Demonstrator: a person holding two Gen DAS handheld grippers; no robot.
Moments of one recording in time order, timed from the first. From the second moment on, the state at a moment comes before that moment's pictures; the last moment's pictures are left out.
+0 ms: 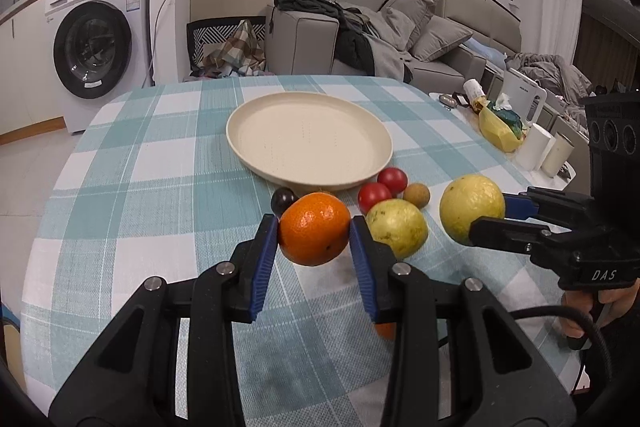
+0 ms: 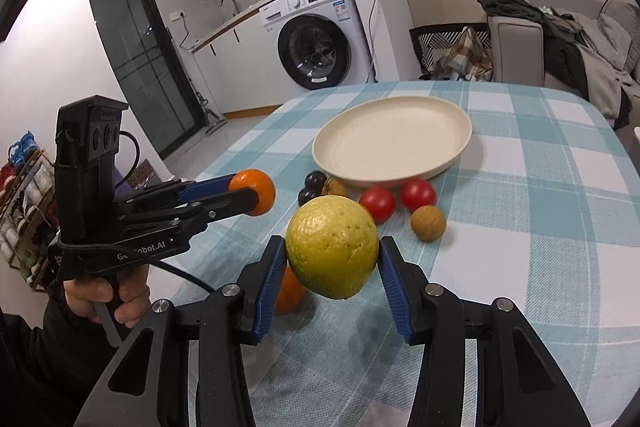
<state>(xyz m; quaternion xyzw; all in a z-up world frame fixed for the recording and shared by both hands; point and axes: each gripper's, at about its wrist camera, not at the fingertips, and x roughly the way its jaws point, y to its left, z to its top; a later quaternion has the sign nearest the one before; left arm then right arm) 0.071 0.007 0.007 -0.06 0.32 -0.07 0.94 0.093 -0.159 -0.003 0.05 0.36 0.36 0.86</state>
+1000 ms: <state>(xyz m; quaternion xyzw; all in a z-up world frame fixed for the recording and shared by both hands) 0.165 0.008 0.009 -0.05 0.32 -0.06 0.94 0.181 -0.161 0.002 0.06 0.36 0.33 0.87</state>
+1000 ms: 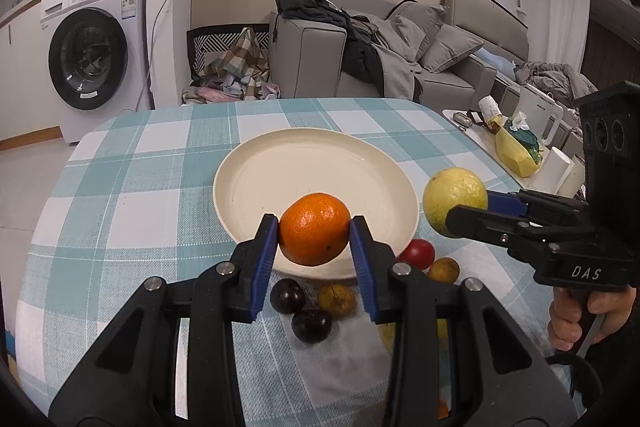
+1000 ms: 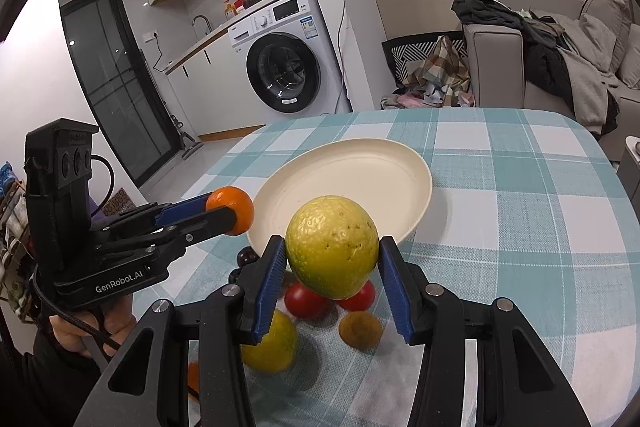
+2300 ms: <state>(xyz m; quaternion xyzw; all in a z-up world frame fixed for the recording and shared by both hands) 0.213 0.009 -0.035 -0.05 0.37 -0.05 0.93 0.223 -0.123 -0.031 0.03 0.39 0.33 0.86</state>
